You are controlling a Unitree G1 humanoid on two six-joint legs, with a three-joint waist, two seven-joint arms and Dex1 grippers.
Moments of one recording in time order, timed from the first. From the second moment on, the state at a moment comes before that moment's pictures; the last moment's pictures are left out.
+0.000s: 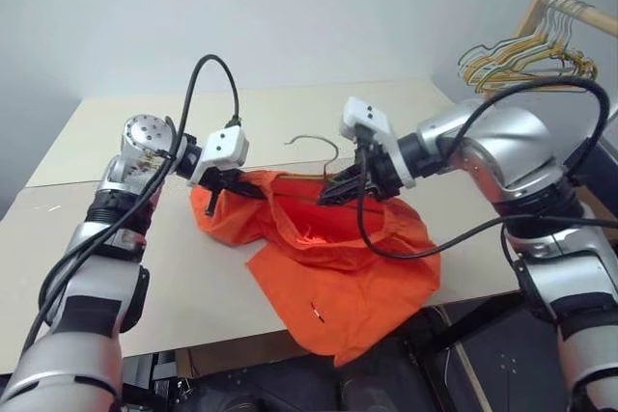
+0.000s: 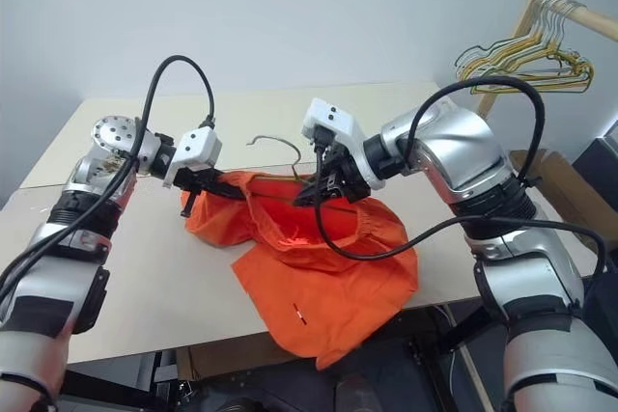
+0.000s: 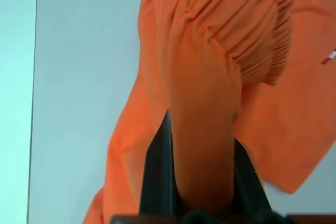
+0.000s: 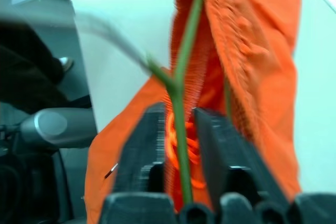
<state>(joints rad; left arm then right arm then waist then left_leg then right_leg) -0.97 0.65 -0.23 0.69 -0.11 -0.06 -1.61 -1.08 -0.68 0.37 -0.05 0.47 1.12 1.19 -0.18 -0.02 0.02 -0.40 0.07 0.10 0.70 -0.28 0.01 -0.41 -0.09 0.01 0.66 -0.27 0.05</state>
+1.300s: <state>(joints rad) -0.83 0.74 -0.21 0.51 -0.16 0.11 -1.61 -0.89 -0.89 0.49 -0.15 0.20 0.84 1.21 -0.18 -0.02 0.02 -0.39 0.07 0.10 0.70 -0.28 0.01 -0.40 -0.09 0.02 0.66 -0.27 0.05</state>
